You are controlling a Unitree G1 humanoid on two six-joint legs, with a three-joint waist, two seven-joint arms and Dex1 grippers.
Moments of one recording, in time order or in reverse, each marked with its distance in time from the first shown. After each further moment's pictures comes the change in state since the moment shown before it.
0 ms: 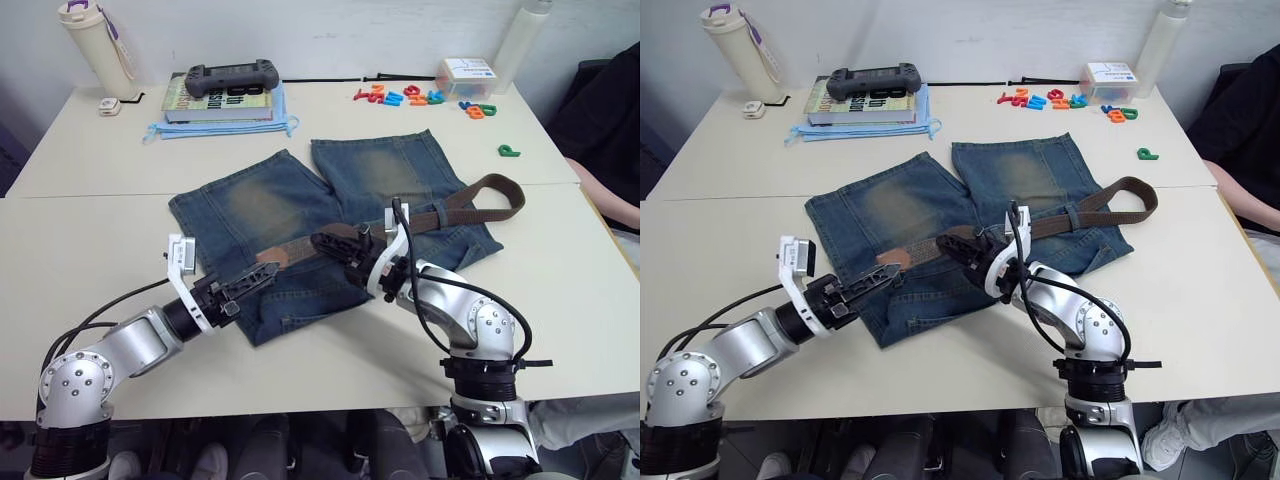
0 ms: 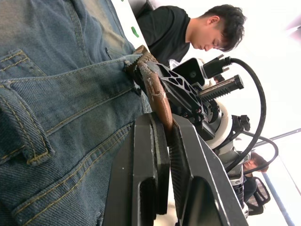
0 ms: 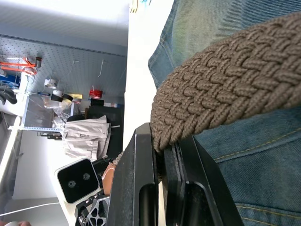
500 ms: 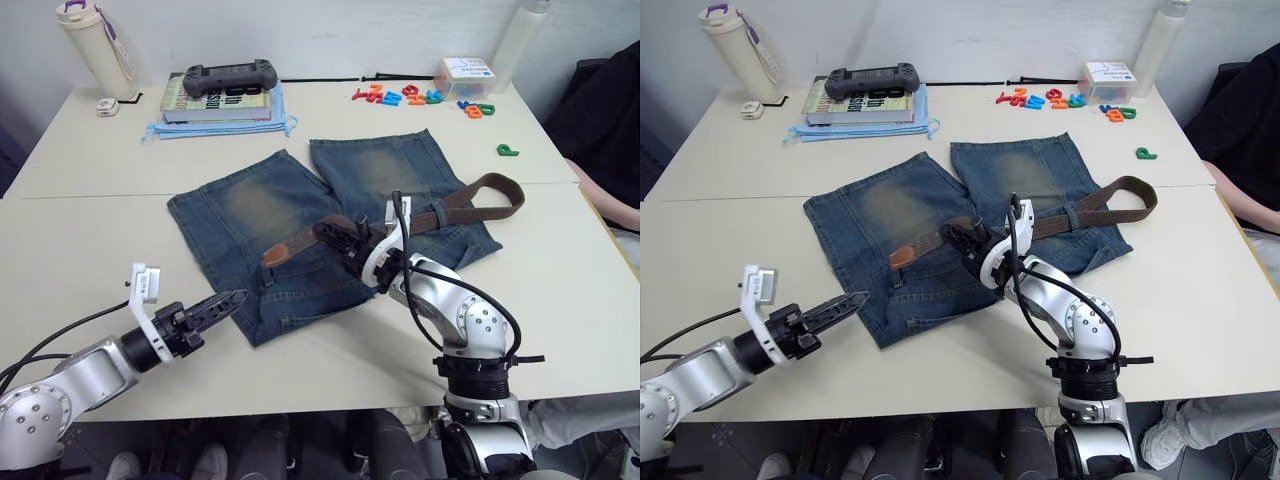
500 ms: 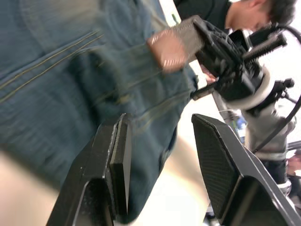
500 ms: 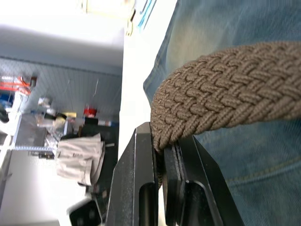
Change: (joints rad) left arm 0.221 0.129 0.127 -0.037 0.110 -0.009 -0.135; right arm -0.016 0.033 0.032 -0.014 -0.094 -0.103 -0.001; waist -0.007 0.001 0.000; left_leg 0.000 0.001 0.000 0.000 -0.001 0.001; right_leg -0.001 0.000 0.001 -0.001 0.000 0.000
